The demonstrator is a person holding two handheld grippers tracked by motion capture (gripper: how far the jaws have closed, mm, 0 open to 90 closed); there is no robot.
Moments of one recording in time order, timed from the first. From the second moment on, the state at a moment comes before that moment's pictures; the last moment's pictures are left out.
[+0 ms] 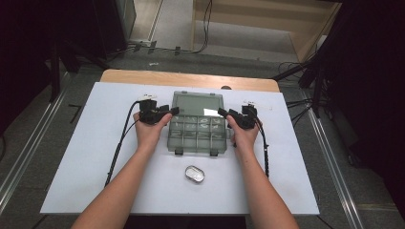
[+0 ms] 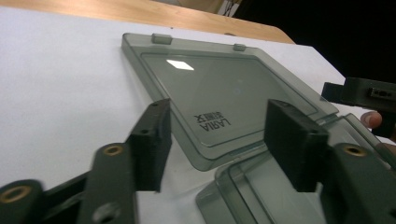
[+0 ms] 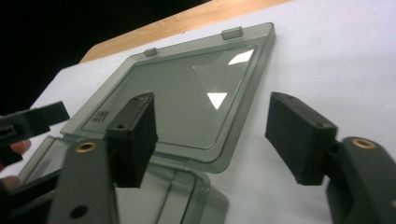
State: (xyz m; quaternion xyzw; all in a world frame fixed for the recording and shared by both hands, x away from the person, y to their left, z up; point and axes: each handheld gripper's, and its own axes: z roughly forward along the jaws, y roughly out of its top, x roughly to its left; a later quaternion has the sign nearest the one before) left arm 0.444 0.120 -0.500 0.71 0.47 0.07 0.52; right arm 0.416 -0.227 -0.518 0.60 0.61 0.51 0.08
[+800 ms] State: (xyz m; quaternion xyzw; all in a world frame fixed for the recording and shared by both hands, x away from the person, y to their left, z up) left arm 0.391 0.135 -0.465 0.73 0.38 0.09 0.56; right arm 0.366 -0.207 -0.491 0.50 0.71 0.48 0.14
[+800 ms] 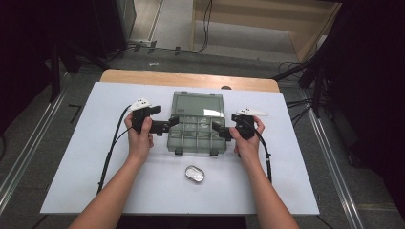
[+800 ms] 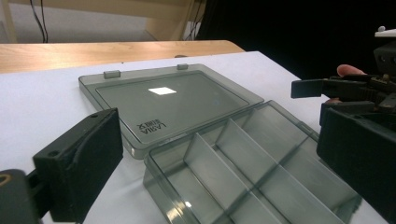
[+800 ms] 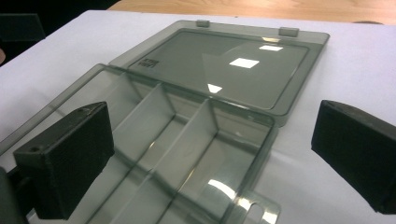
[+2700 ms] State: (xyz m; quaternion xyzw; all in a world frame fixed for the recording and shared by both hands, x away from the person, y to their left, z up) left arm 0.284 0.258 -0.474 0.73 0.37 0.19 0.55; right arm 0.263 -0.235 -0.488 0.45 0.72 0.50 0.19
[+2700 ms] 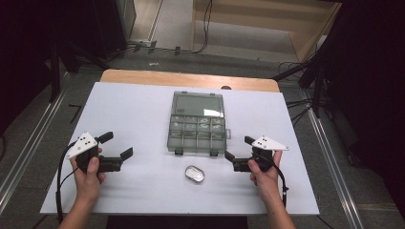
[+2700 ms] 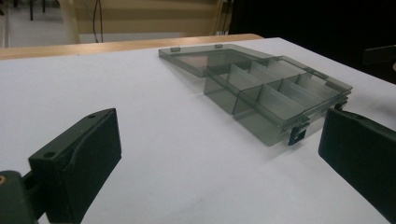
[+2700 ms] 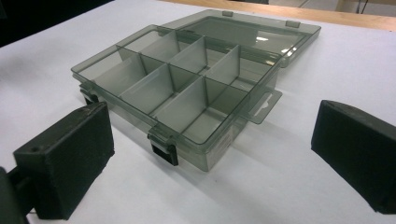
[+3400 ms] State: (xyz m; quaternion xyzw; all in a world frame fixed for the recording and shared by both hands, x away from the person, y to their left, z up) left arm 0.262 0.300 -0.484 0.71 0.40 0.20 0.54; right arm 0.259 -0.221 -0.481 0.42 0.74 0.50 0.16
